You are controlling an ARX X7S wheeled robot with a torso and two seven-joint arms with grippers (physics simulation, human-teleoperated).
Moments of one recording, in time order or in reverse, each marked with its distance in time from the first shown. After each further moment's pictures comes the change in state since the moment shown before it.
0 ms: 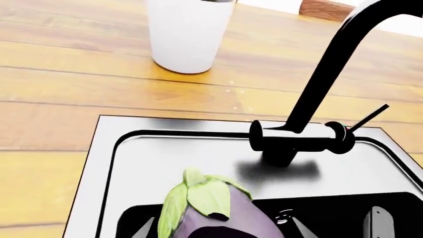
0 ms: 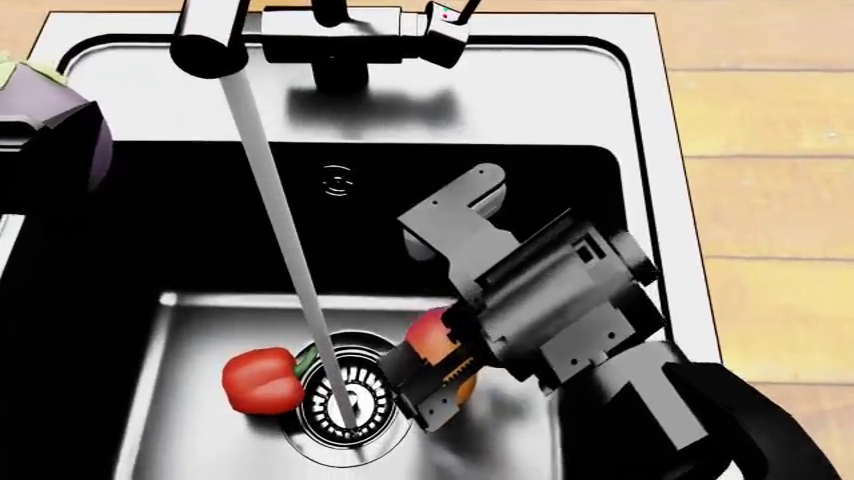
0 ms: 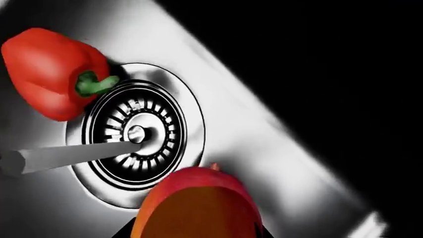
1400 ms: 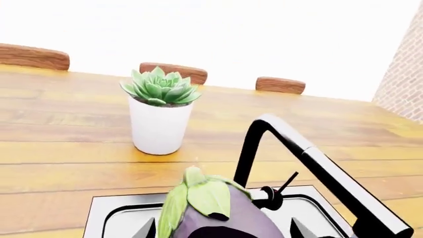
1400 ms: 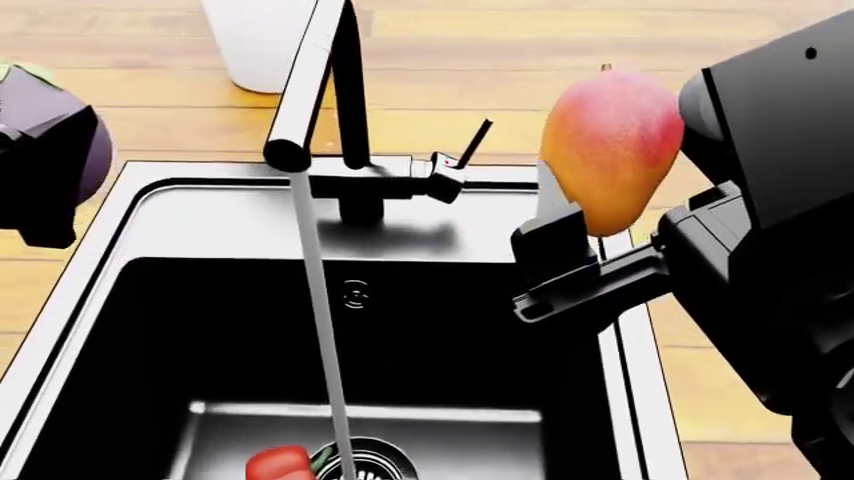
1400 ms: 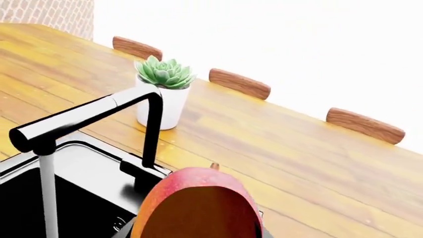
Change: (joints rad) left arm 0.033 -0.037 -0.025 0.033 -0.059 0.032 0.039; right arm -0.299 0.544 1.080 -1.475 0.884 0.529 1.084
